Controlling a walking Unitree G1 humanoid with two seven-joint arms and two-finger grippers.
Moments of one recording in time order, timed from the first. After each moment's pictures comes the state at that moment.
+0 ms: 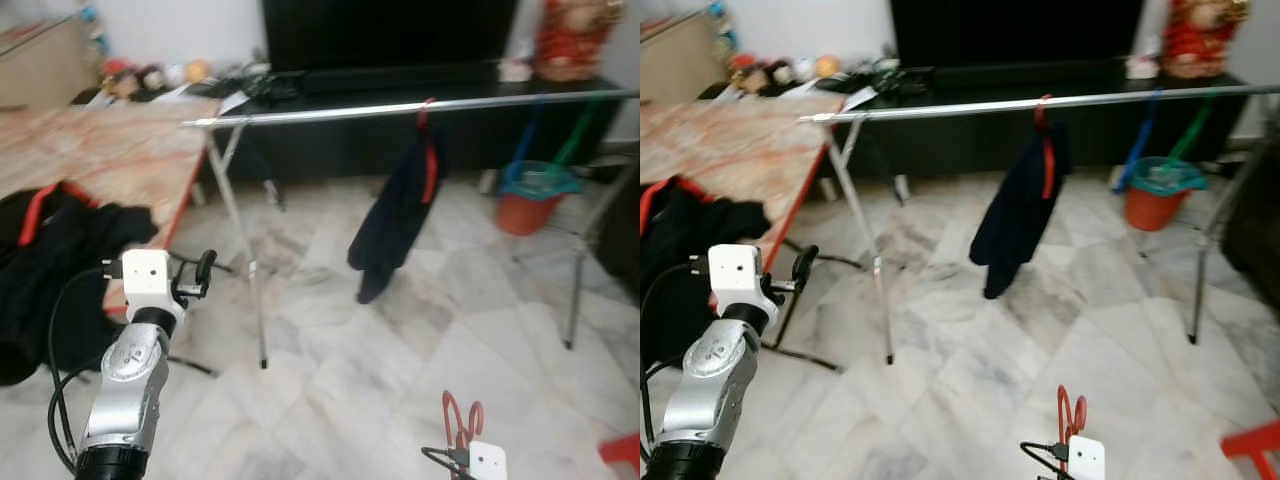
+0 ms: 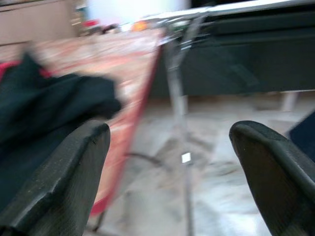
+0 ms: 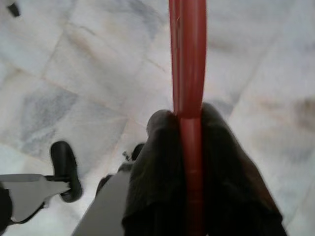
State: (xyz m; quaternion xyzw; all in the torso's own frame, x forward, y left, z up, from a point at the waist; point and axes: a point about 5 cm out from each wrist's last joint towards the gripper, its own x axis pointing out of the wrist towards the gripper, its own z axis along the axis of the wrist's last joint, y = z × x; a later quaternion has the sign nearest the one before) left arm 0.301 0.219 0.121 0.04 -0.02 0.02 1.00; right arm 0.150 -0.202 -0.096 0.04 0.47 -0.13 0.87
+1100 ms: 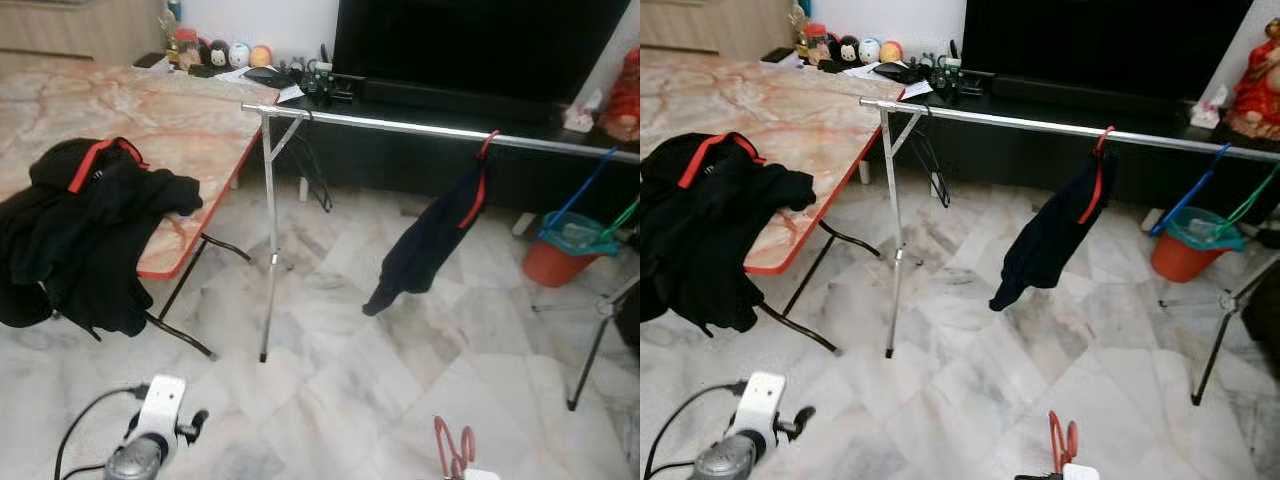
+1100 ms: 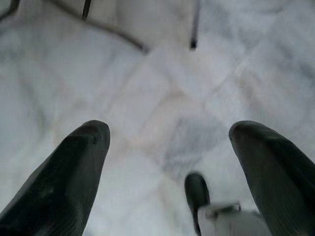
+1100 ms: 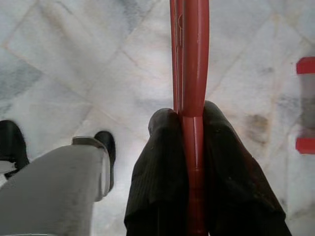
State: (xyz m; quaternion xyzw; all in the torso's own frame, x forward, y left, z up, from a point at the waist) left arm 0.211 0.243 -0.051 0.09 0.36 0.03 0.93; right arm 0.115 -0.210 -0.106 0.00 0.51 -0.11 0.85
